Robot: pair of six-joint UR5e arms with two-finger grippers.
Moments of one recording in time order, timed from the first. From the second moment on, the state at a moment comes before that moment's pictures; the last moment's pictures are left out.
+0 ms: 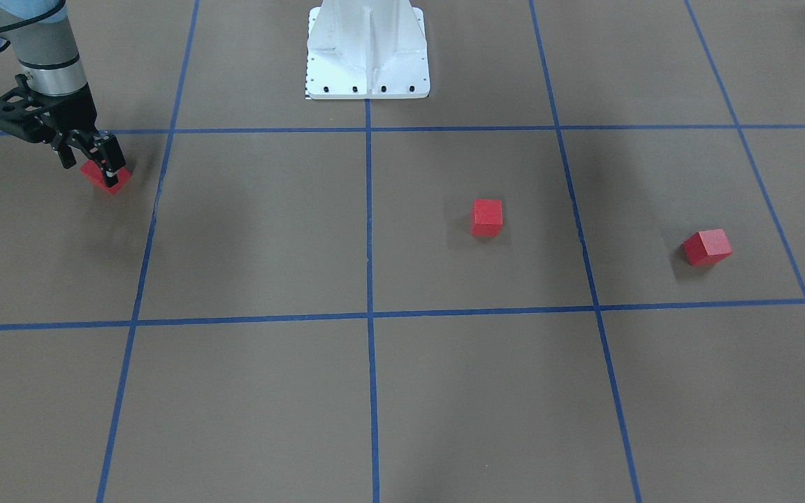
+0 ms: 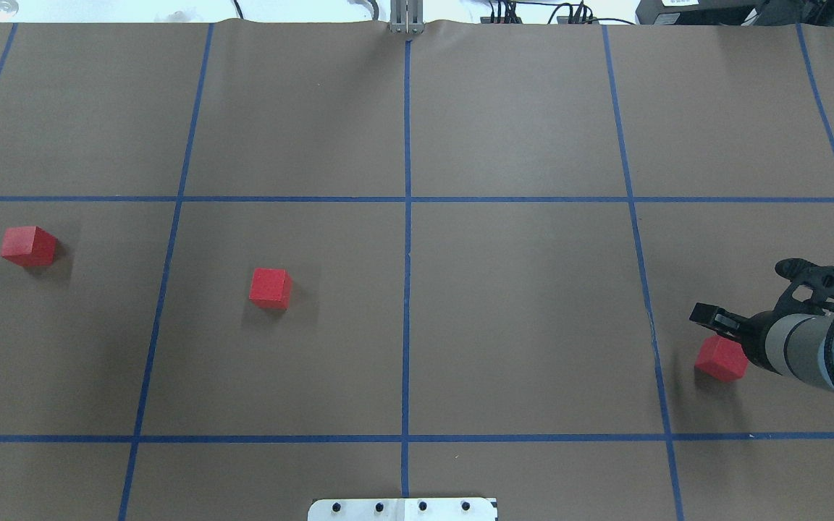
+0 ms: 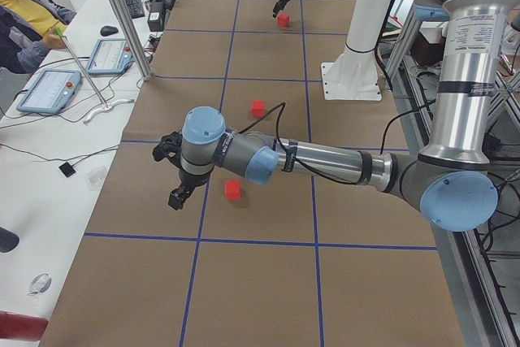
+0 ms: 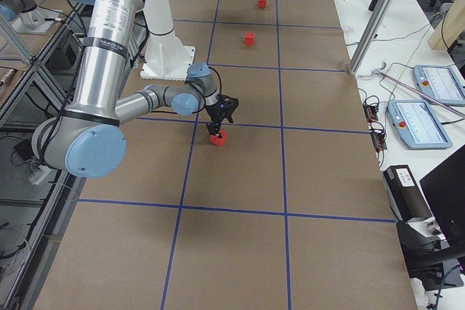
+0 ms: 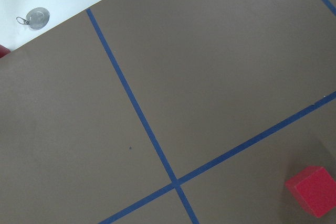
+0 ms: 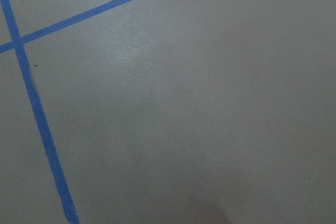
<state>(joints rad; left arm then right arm) -1.56 -1.63 -1.65 -1.85 -2.31 0.20 0.43 -1.87 2.10 -1.14 1.51 1.72</state>
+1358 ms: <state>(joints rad) -1.56 -1.63 -1.65 -1.85 -2.31 0.21 0.34 -1.90 2.09 -1.13 1.43 1.79</state>
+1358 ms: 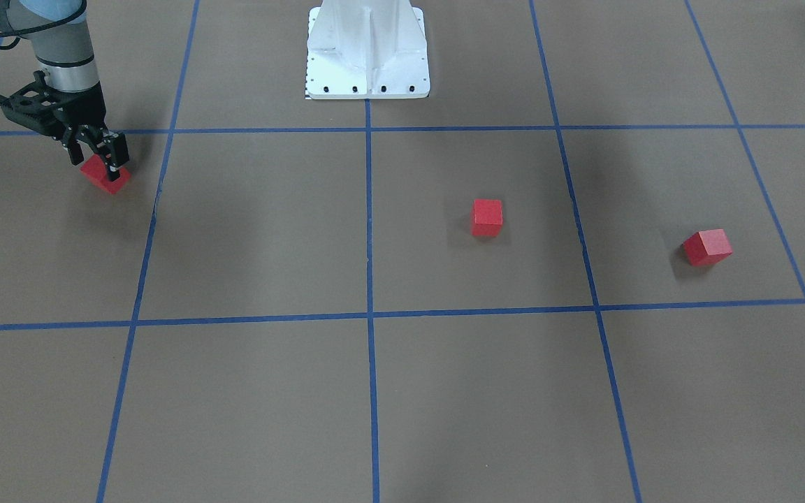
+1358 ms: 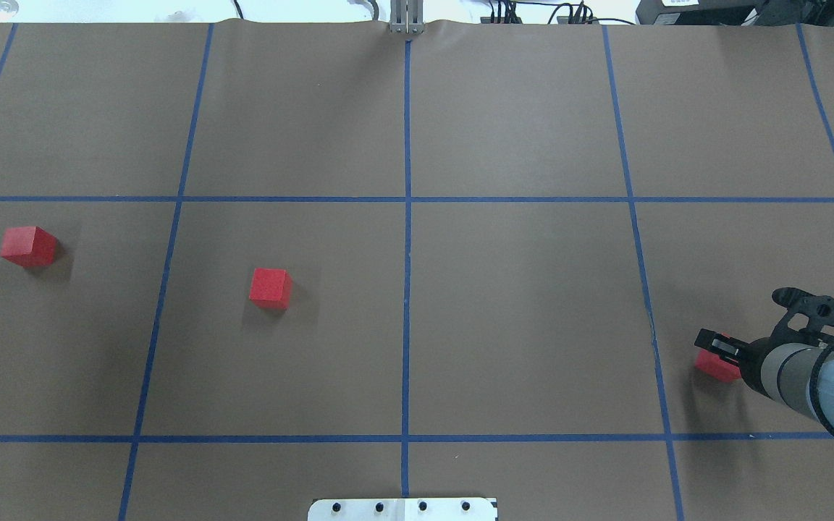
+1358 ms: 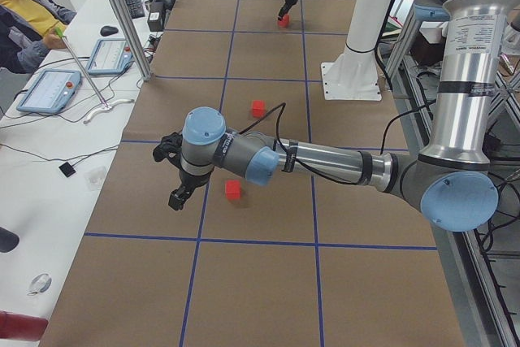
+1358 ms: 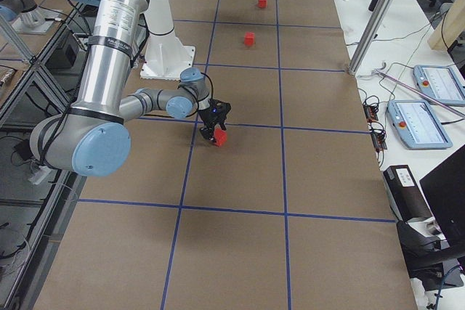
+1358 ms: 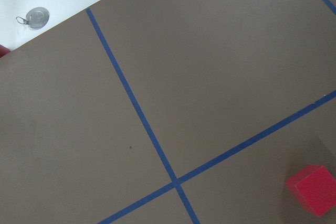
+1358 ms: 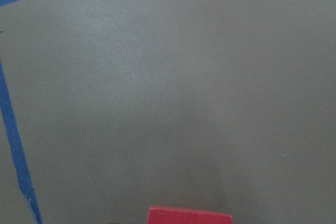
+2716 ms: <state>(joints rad) -1.56 -1.61 -1.66 -1.85 -2.31 0.21 0.39 -1.53 2.09 -1.19 1.44 1.26</state>
